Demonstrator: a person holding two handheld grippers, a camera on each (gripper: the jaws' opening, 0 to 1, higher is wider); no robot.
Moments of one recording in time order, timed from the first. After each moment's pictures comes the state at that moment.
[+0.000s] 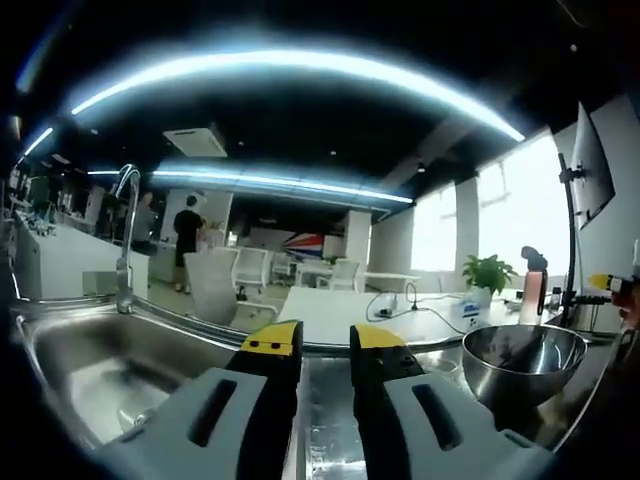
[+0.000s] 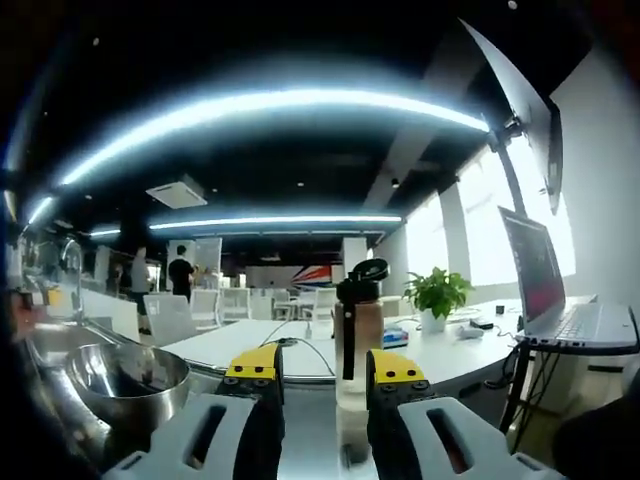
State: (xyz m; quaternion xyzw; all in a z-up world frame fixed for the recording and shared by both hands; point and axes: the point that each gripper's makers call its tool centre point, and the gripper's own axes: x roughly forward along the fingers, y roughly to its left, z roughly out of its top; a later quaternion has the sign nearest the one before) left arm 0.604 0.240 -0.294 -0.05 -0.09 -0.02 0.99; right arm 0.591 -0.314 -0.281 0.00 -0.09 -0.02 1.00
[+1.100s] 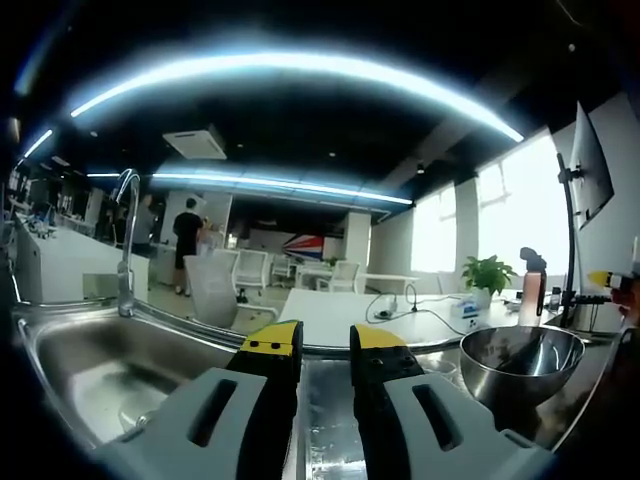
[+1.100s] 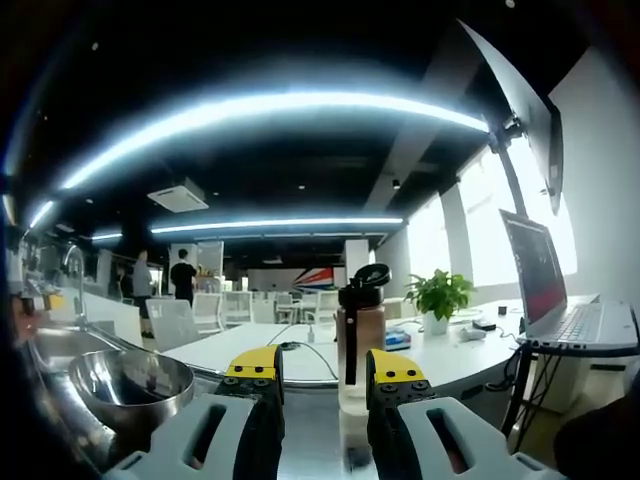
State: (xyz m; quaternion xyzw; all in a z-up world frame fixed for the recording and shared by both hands) left arm 0.599 0.239 -0.289 -0.05 -0.09 -0.02 0.99; right arm 0.588 -0.313 -0.273 0.01 -0.10 -0.01 1.00
